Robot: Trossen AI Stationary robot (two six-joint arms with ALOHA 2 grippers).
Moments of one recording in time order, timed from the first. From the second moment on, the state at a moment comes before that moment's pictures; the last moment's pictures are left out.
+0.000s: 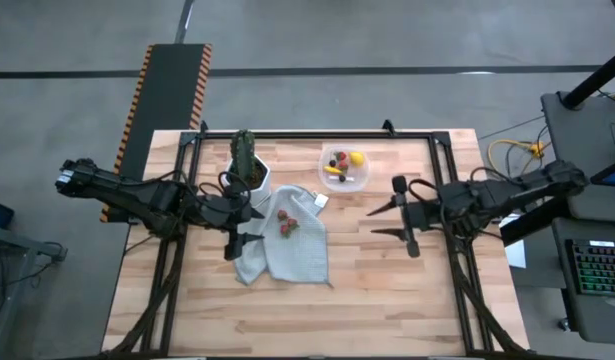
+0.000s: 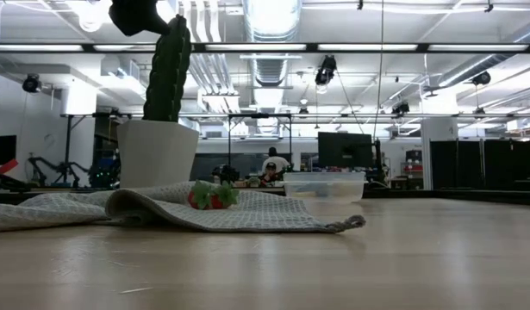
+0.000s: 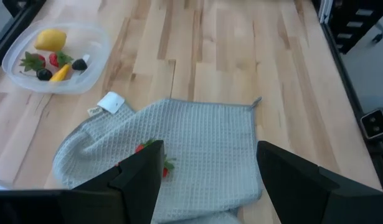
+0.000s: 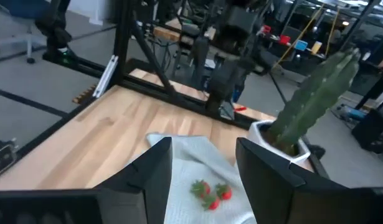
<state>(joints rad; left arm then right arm) -0.27 1.03 1.01 -0.64 -0.21 -0.26 0.27 0.88 0.79 -0.10 0.13 -0.26</state>
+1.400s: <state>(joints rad) -0.26 1.08 1.01 -0.61 -0.22 -0.25 -0.19 0.35 0.27 0.02 -0.14 -0.14</state>
